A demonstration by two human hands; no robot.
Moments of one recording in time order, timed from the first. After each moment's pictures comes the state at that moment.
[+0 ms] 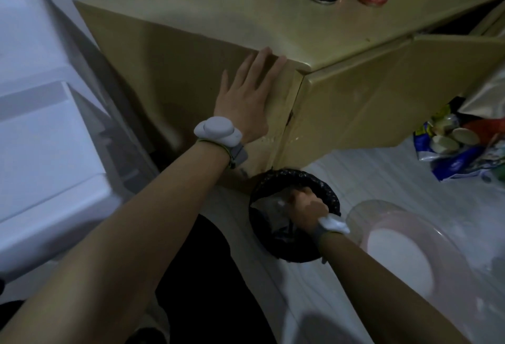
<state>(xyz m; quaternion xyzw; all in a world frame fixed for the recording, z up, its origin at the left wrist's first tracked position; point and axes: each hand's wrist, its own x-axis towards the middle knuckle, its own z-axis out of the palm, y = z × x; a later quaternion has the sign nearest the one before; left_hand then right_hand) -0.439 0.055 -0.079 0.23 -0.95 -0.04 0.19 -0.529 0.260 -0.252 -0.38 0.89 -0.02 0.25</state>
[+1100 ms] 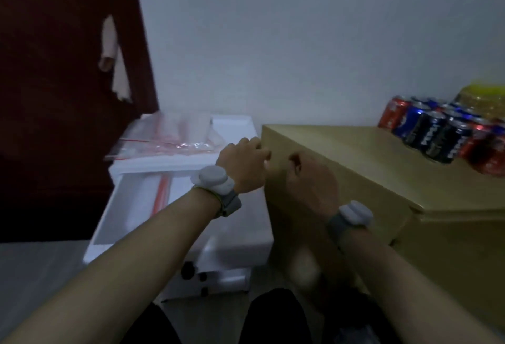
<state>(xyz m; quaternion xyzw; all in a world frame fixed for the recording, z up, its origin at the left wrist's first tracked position) -0.205 0.011 0.050 0.44 -0.88 0.12 0.15 -0.365 0.059 0.013 -0.61 0.72 -0.33 -0.04</state>
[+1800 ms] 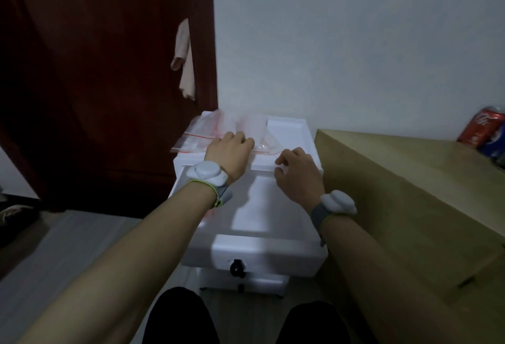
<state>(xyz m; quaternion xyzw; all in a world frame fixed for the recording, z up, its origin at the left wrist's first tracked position) -0.075 -0.038 0.033 0.56 -0.80 0.16 0.12 -0.252 -0.007 0.008 -0.71 0.64 -0.30 0.01</state>
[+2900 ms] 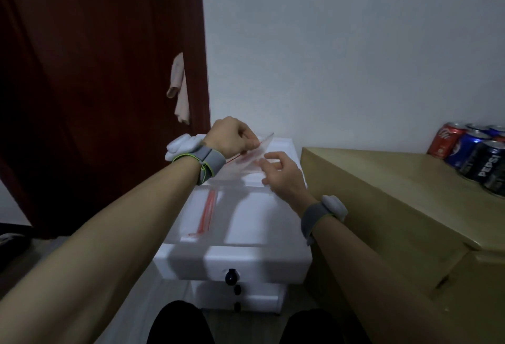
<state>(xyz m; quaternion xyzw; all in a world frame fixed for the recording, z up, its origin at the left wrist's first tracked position) -0.083 -0.013 0.140 0.54 -0.76 -0.19 0.31 -0.238 0.022 0.058 -0.58 0.58 -0.48 0.31</state>
